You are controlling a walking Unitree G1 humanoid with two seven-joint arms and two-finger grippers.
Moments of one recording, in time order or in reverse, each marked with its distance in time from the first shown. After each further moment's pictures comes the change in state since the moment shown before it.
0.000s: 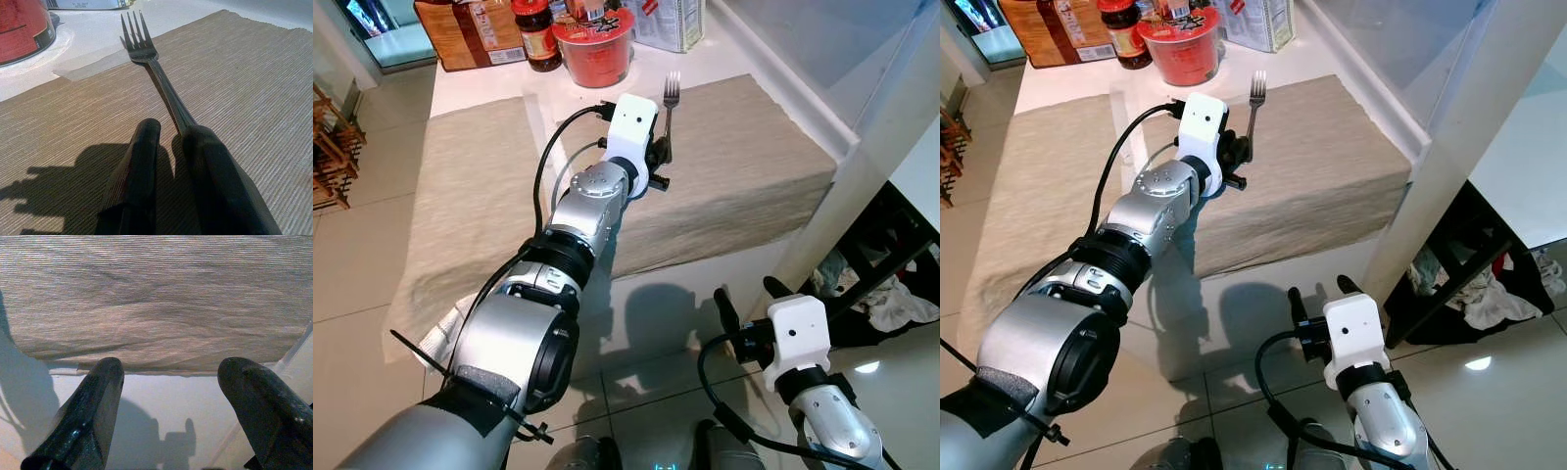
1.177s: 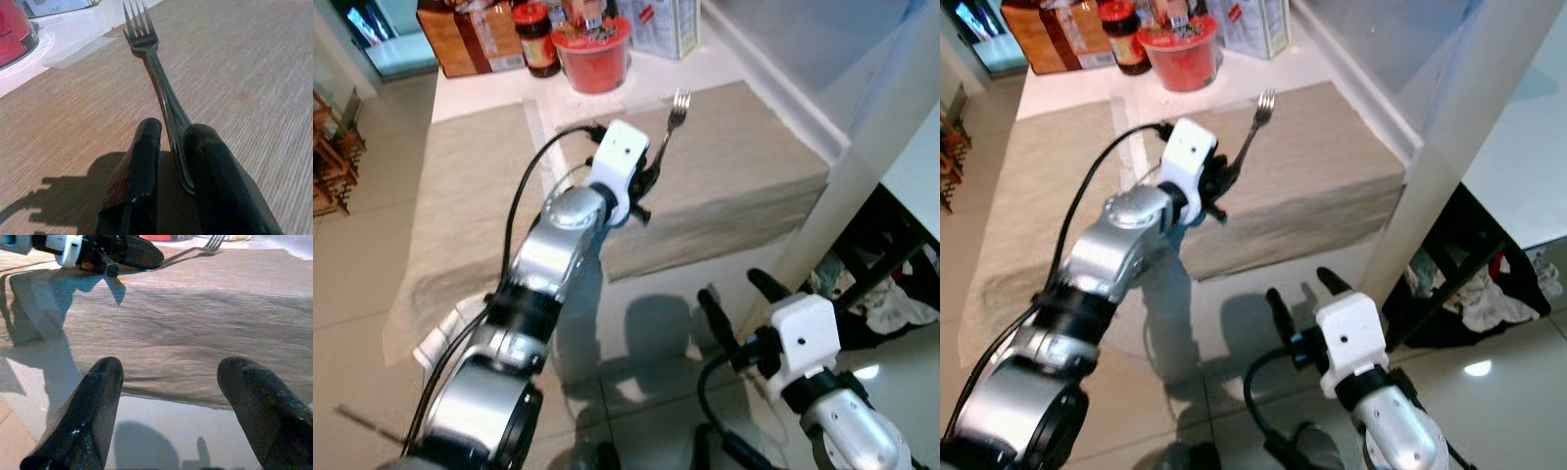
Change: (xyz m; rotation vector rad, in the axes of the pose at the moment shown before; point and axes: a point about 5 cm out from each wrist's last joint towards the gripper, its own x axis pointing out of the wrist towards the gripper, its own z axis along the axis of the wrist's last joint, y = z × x) left arm -0.044 0.006 -0.016 0.156 0.049 -0.117; right arm -0.016 0.005 0.031 -0.020 -0.080 0.178
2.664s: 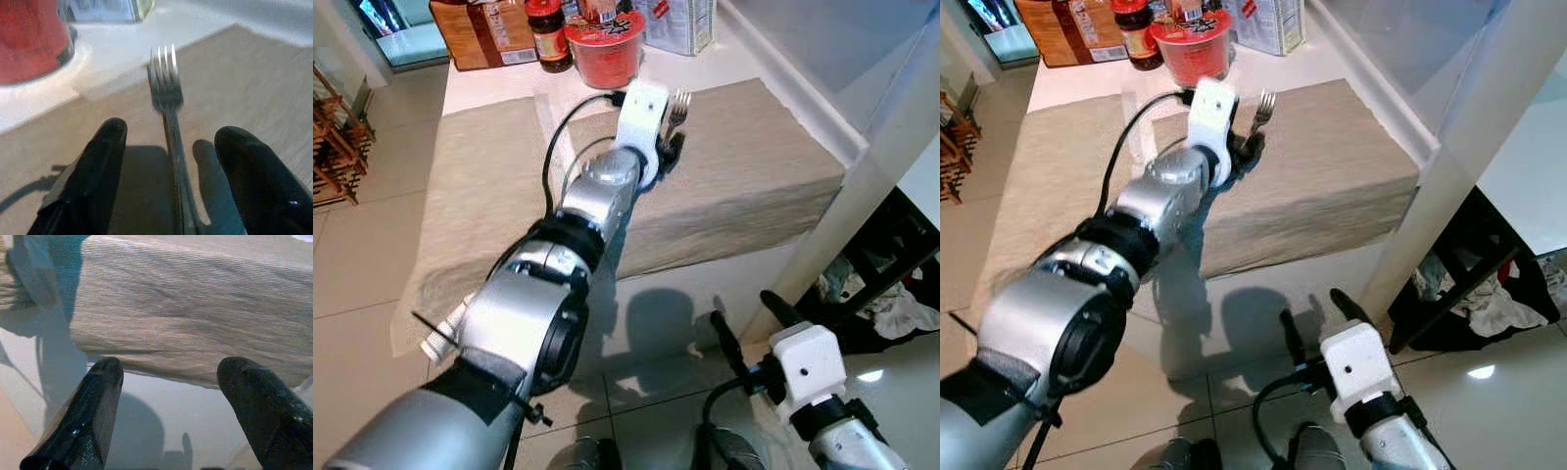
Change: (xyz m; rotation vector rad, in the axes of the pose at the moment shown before) left arm 0.052 0.000 0.042 -0.141 -0.039 0.154; right arm -0.018 0.002 -0.022 -0.074 0.045 -0.054
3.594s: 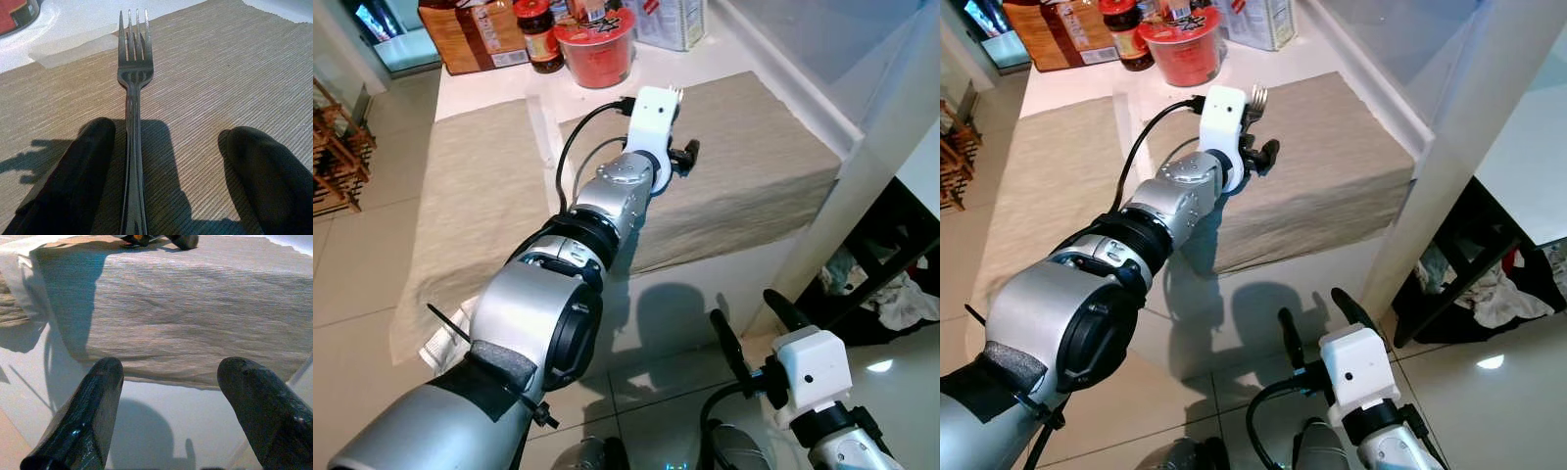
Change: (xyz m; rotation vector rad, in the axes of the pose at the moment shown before) left arm 0.002 -0.013 -0.013 -0.094 0.096 0.009; right arm -0.006 0.006 0.011 0.026 -0.029 -0.043
